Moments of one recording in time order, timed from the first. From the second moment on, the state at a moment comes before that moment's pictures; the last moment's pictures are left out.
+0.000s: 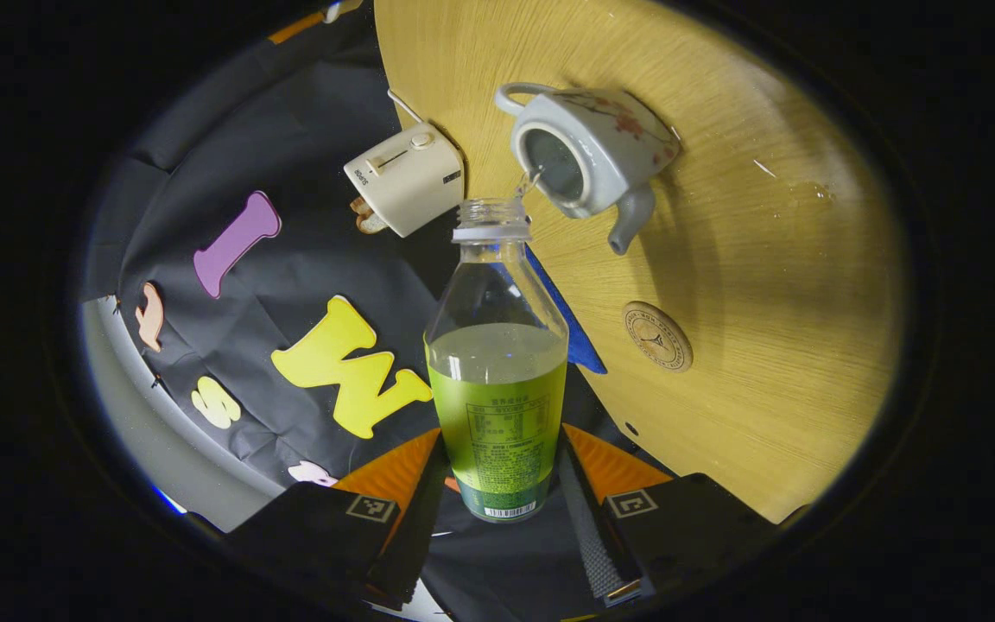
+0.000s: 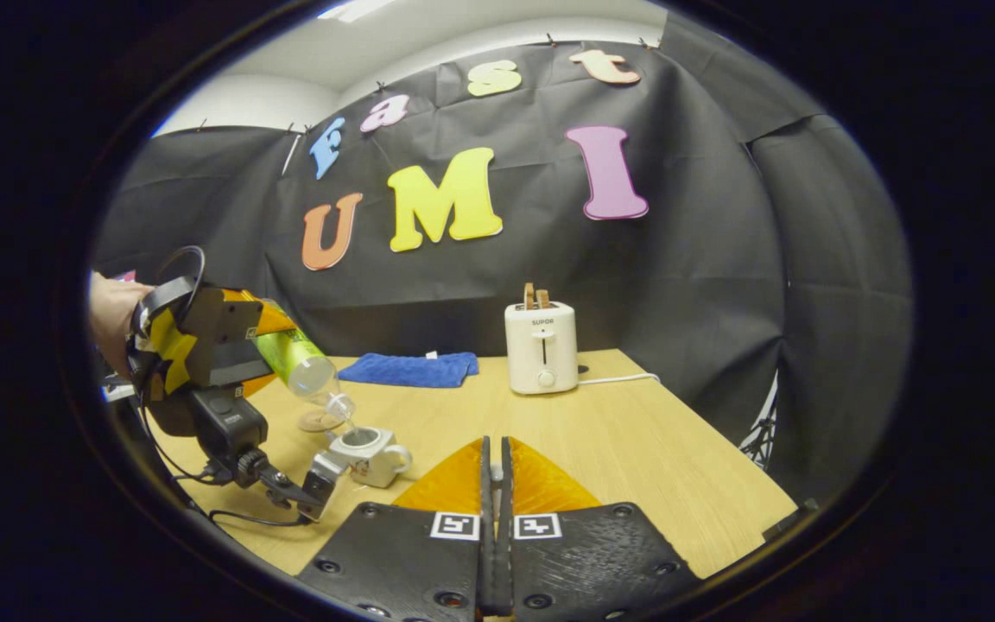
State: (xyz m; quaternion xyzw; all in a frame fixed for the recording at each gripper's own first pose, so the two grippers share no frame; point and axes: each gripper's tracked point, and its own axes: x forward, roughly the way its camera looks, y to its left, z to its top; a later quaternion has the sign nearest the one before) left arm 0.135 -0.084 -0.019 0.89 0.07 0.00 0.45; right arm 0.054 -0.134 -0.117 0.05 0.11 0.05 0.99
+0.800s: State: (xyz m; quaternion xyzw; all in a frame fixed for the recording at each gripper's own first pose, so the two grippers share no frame) left arm 0.137 -0.091 -0.016 0.90 0.06 0.00 0.43; right arm 0.055 -0.135 -0.120 0.06 0.12 0.05 0.99
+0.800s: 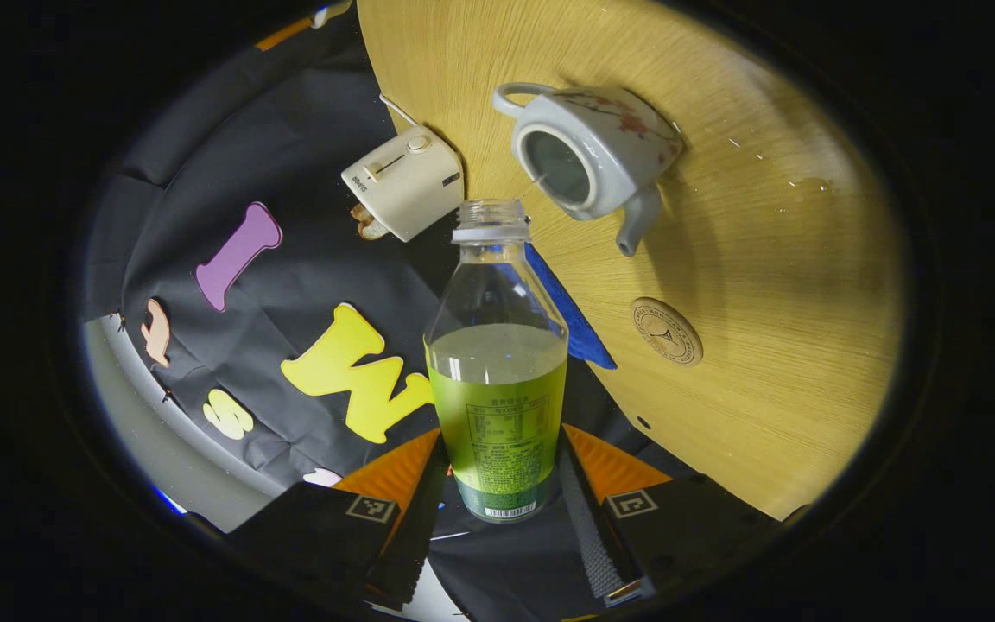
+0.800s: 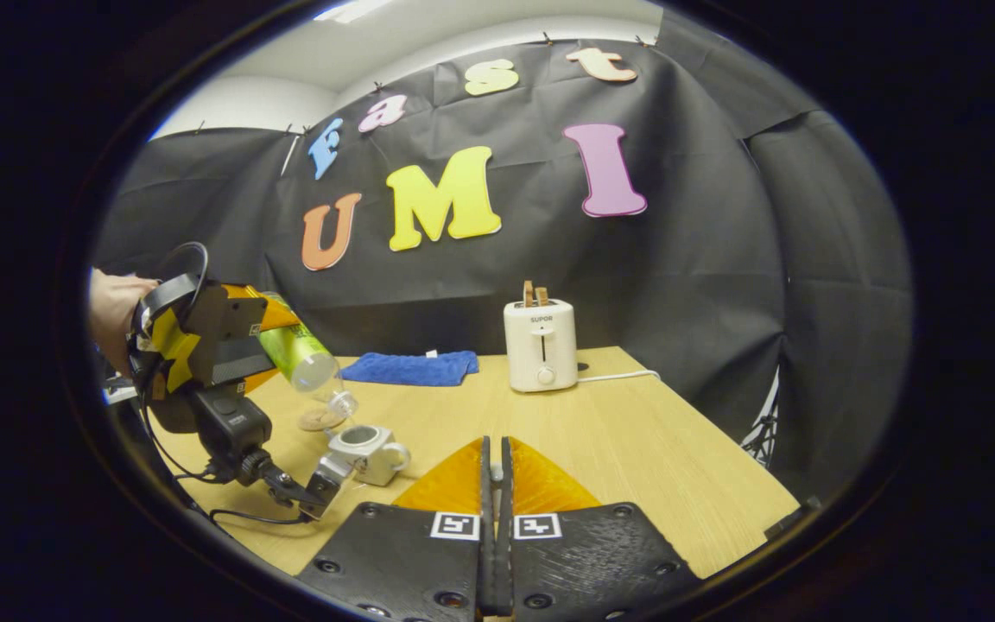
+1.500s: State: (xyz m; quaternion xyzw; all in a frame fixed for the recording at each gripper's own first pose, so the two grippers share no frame) left arm 0.138 -0.086 -0.012 0.86 0.04 0.00 0.51; right arm 0.051 -0.138 -0.115 0.06 0.12 0.04 0.99
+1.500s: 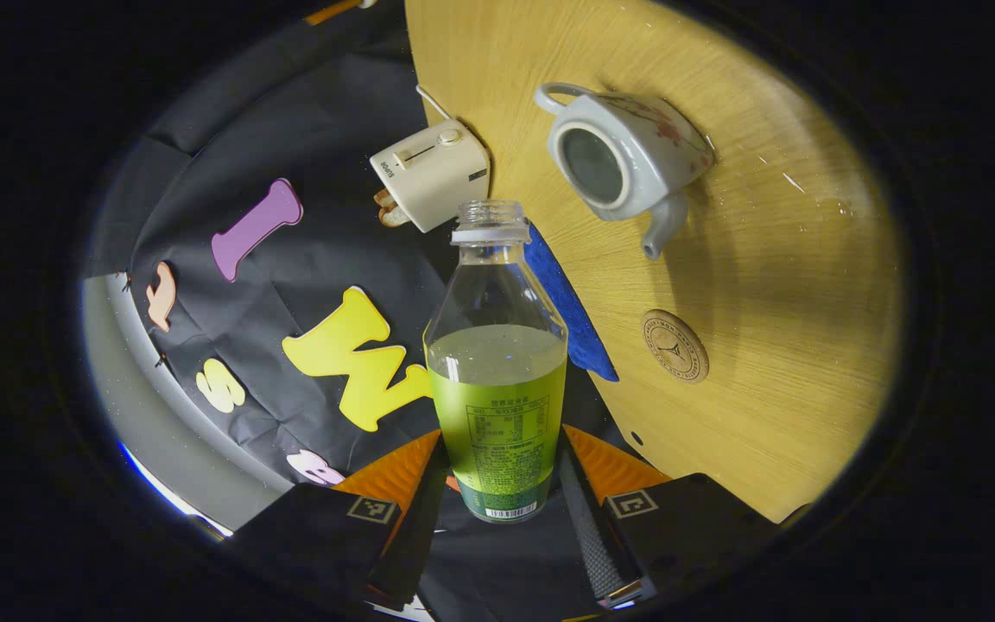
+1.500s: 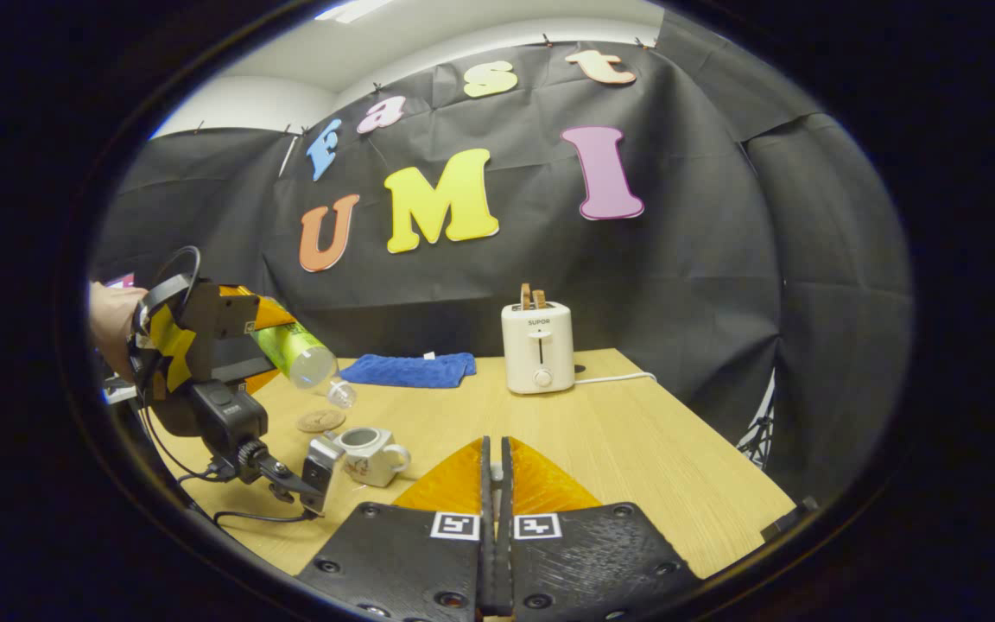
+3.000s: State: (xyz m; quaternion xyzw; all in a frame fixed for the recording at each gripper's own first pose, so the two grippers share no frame) left arm 0.112 0.007 -0.025 0.05 0.08 -0.02 0.99; right arm 0.049 -0.071 -0.079 0.04 0.10 0.07 0.99
